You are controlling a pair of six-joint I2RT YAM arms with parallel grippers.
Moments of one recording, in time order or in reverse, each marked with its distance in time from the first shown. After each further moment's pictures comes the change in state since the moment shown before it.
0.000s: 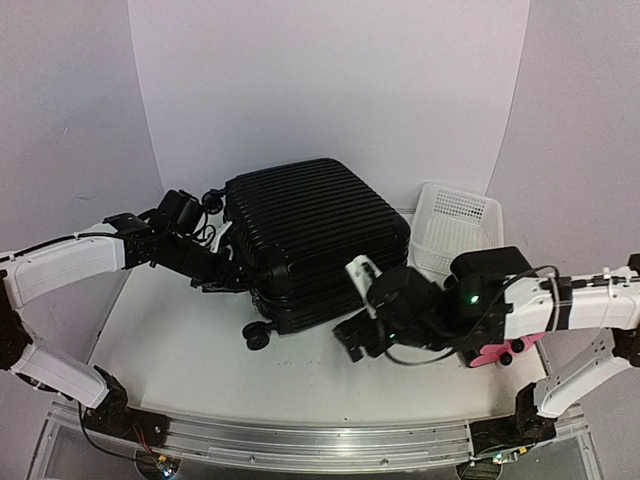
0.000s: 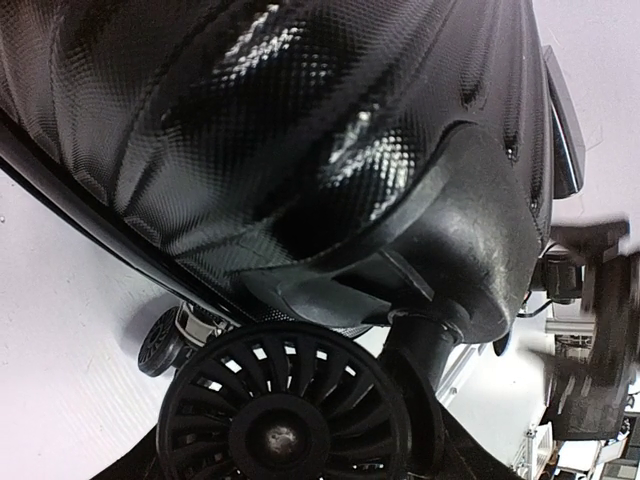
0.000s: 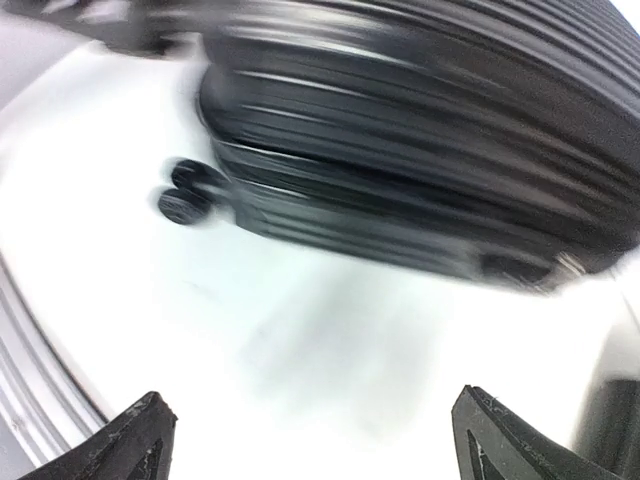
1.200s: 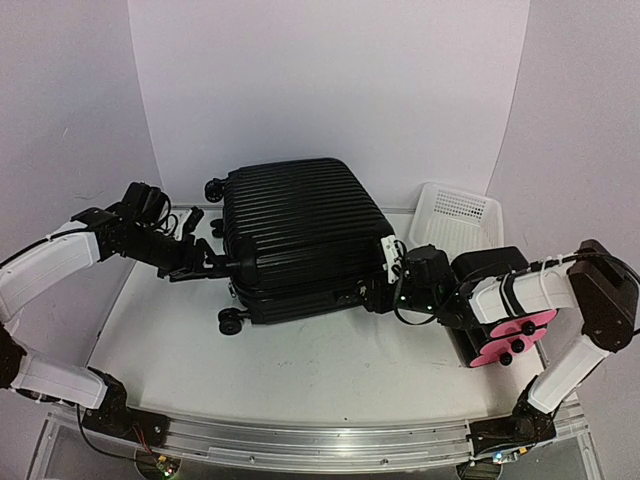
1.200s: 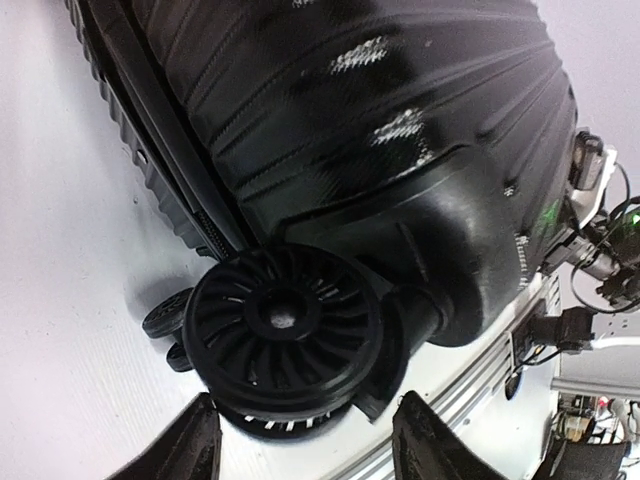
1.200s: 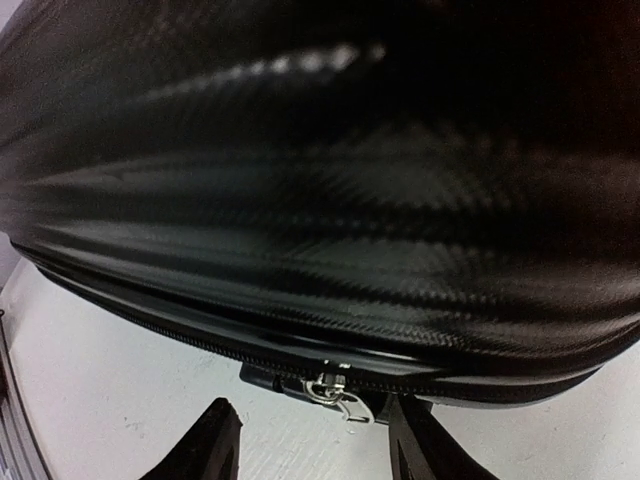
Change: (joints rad) left arm 0.207 -0.096 -0.005 -0.132 -0.026 0.047; right arm -0.565 0.129 -0.346 0.796 -0.571 -0.039
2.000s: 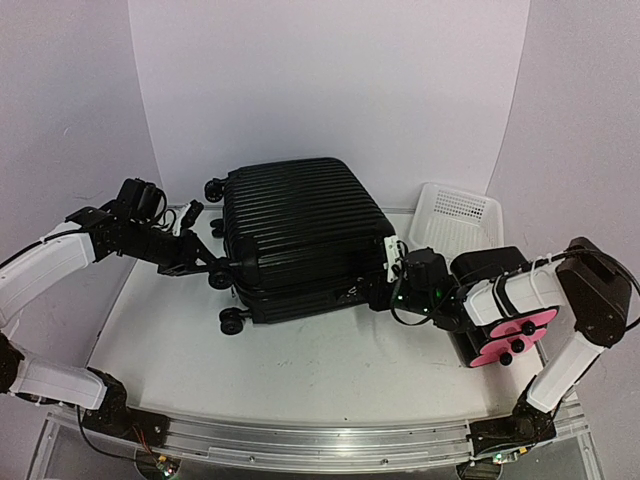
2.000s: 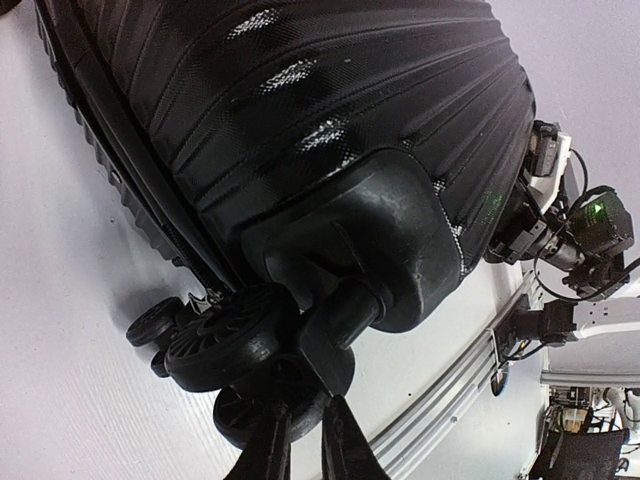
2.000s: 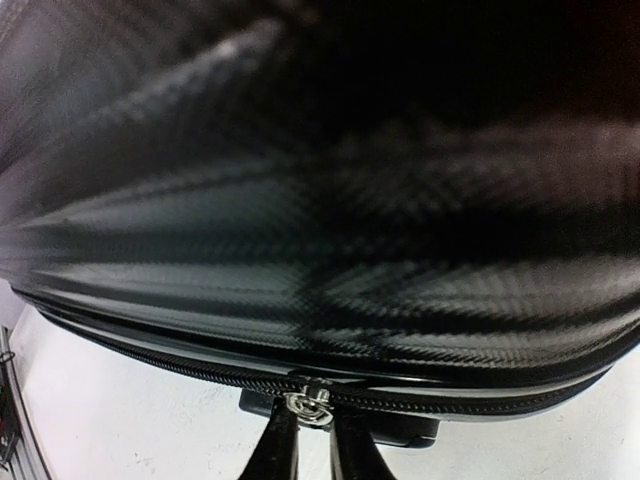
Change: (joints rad) left arm 0.005 -0.040 0.008 0.021 0.043 0.003; right arm -0.003 0.052 -0.011 0.112 0.032 0.099
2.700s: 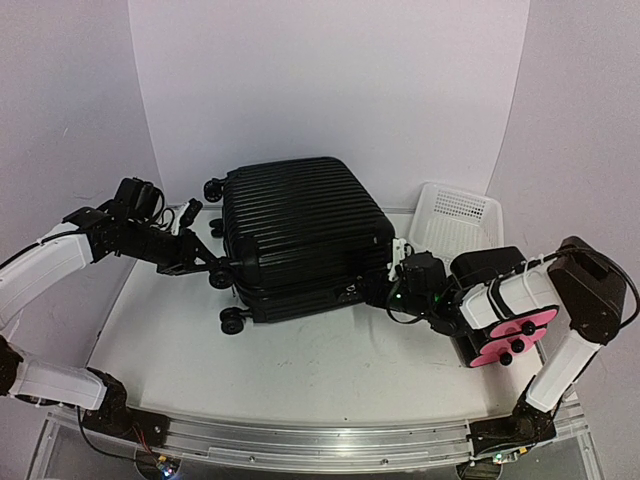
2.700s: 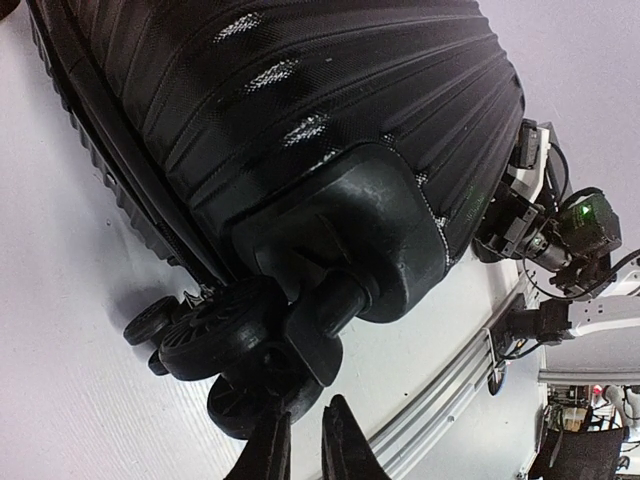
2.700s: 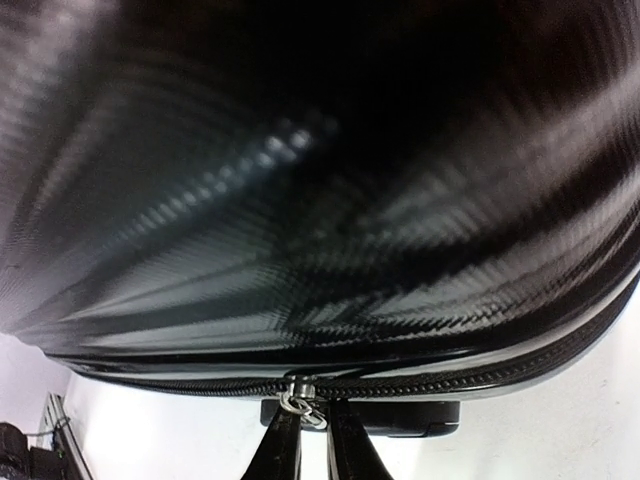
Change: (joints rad) left arm 0.000 -0.015 0.000 0.000 0.007 0.000; right arm 0.008 0.029 -0.017 0.086 0.042 0.246
